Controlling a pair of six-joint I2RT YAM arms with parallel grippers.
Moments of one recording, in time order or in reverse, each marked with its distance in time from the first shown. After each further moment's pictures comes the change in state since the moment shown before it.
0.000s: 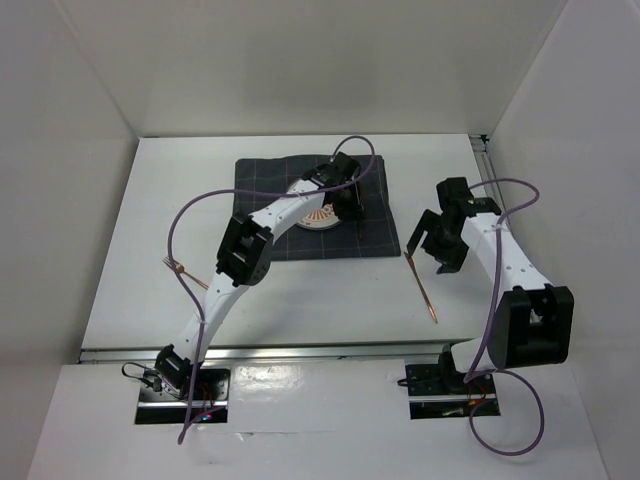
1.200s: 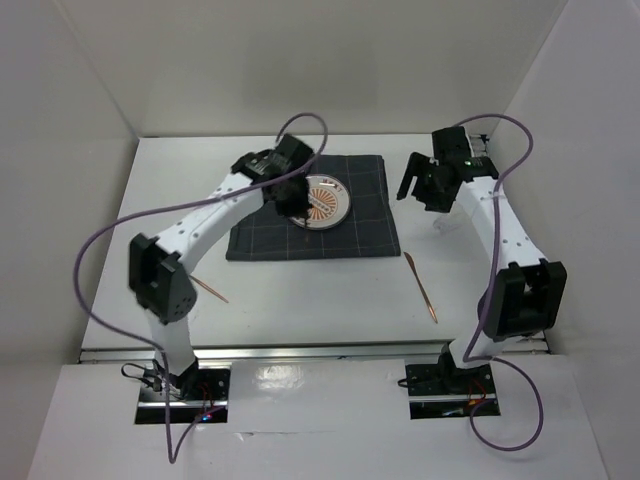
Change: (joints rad) left arm 0.040 -0.818 -0.640 -0.301 -0.222 0.037; right arm 0.068 0.193 0.381 0.127 -0.024 -0.145
